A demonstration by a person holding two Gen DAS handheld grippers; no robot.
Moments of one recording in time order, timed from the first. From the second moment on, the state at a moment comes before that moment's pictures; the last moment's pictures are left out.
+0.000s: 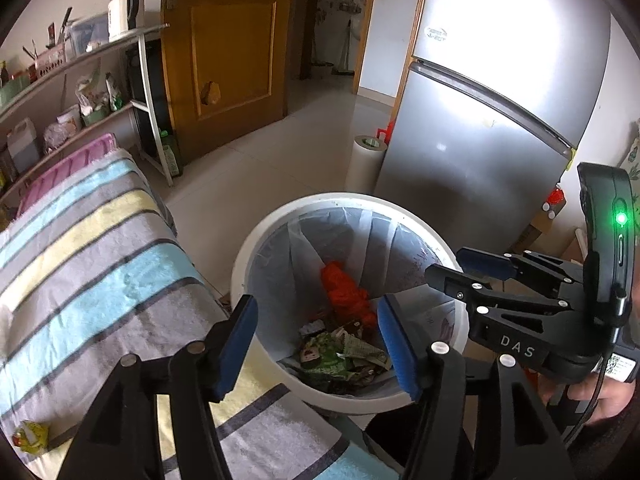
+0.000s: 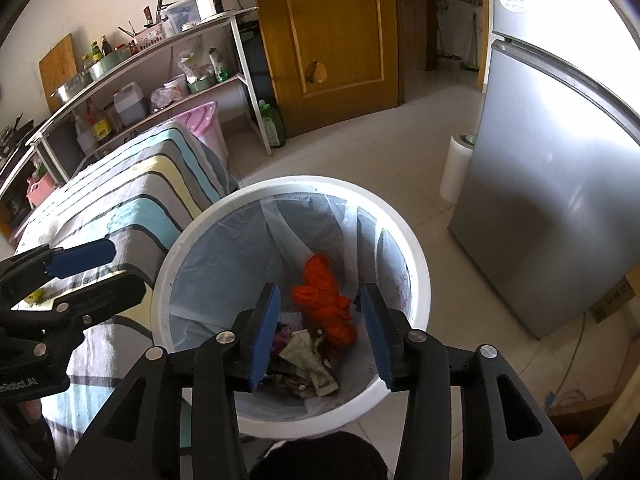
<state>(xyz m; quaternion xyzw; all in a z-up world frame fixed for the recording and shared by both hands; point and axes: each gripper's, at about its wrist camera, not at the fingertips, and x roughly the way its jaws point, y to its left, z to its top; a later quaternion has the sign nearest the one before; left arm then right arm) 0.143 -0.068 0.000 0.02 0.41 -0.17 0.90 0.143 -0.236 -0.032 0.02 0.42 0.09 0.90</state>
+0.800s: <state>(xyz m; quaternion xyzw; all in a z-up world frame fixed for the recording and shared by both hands) 0.116 0.027 0.032 -0.02 0.37 -0.09 0.93 0.134 -0.165 -0.003 0.01 0.39 0.14 0.91</state>
